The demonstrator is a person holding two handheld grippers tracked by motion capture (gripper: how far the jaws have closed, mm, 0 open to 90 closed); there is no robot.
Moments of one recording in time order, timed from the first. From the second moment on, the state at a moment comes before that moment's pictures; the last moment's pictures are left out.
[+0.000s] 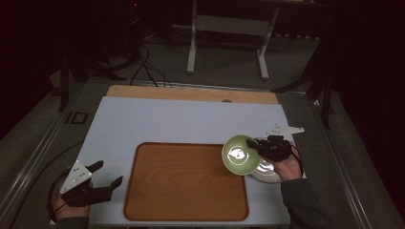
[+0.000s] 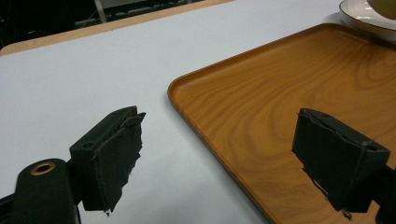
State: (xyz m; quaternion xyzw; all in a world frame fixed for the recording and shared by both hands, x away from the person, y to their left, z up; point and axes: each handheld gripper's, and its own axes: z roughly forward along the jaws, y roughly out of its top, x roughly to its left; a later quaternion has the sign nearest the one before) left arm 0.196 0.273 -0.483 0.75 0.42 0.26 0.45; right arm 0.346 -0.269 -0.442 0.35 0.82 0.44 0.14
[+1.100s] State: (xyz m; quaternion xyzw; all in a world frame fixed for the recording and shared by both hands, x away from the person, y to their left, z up) left arm 0.195 0.273 -0.482 0.75 0.42 0.26 0.45; right arm 0.349 -0.224 -0.444 0.32 0.82 0.45 0.12
